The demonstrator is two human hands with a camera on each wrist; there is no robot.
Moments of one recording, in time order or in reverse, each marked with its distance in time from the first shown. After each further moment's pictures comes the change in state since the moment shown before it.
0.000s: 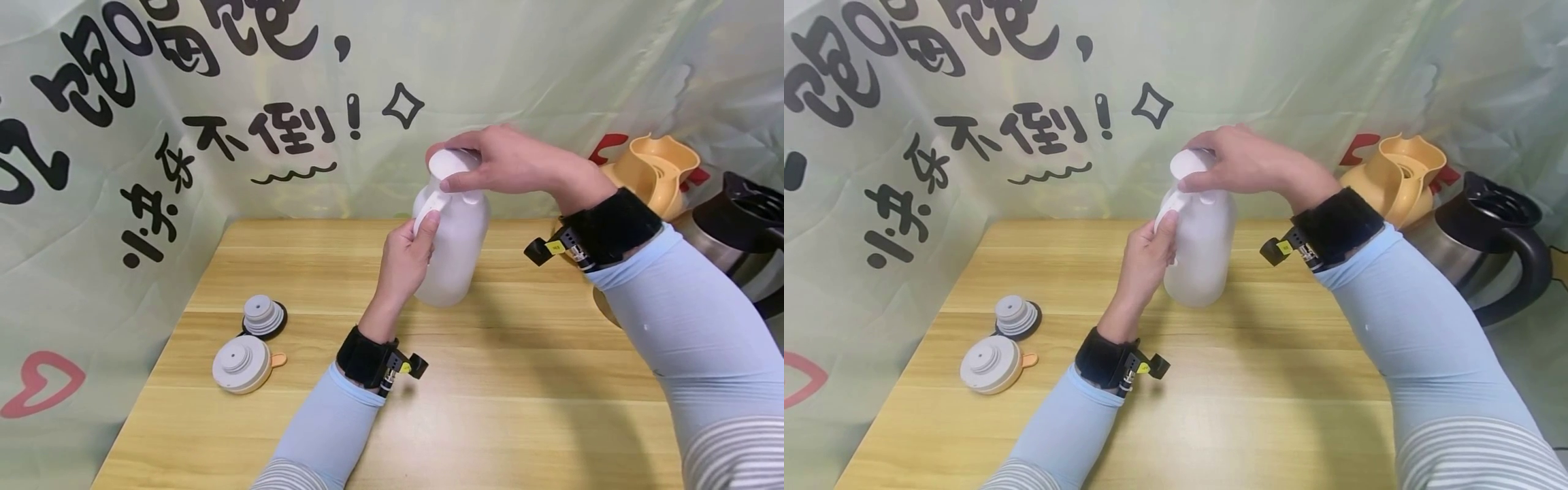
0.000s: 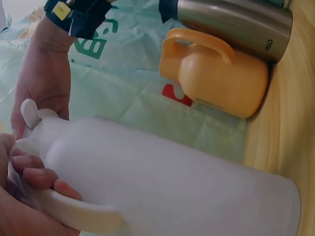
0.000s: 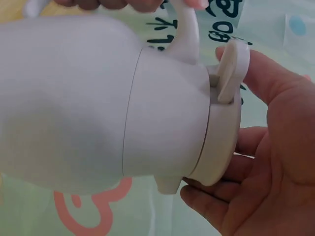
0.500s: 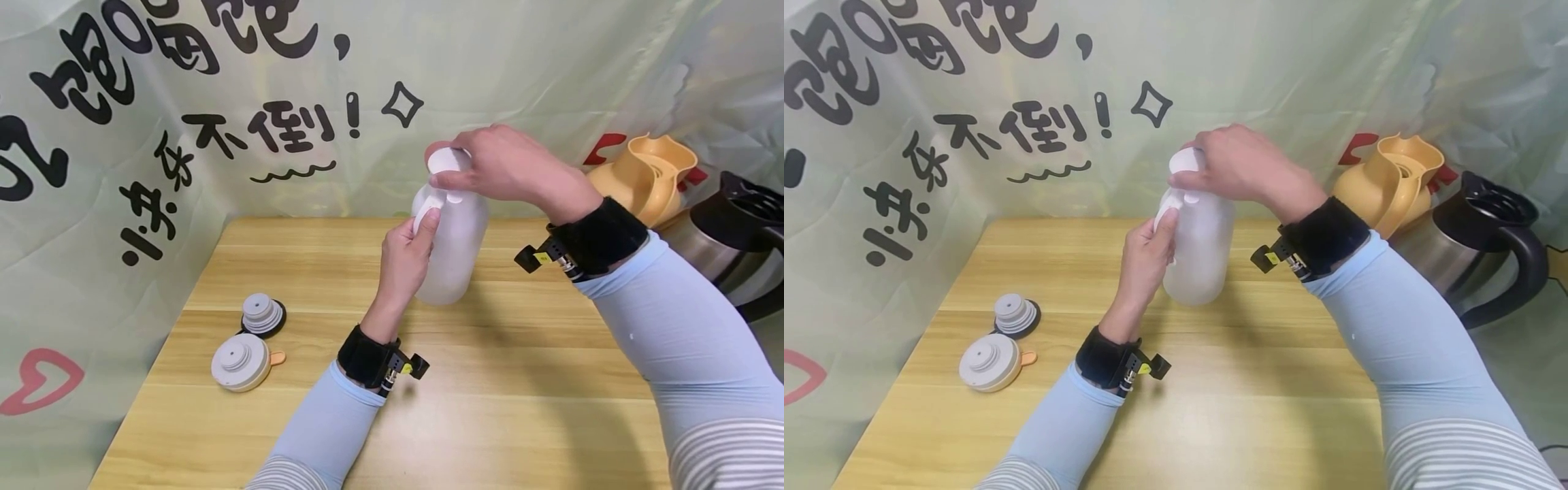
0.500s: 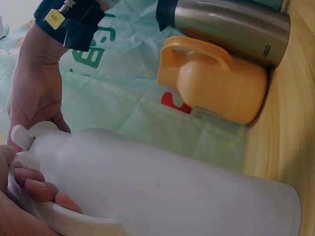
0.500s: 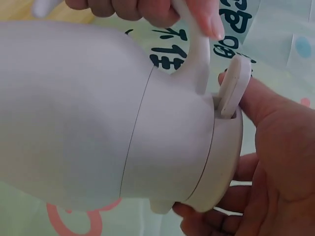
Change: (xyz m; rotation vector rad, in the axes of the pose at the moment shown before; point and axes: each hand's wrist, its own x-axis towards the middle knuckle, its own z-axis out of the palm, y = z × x) left_hand -0.004 0.006 0.003 0.096 0.095 0.018; right_hand -0.004 -0.016 0.008 -0.229 0.107 0.072
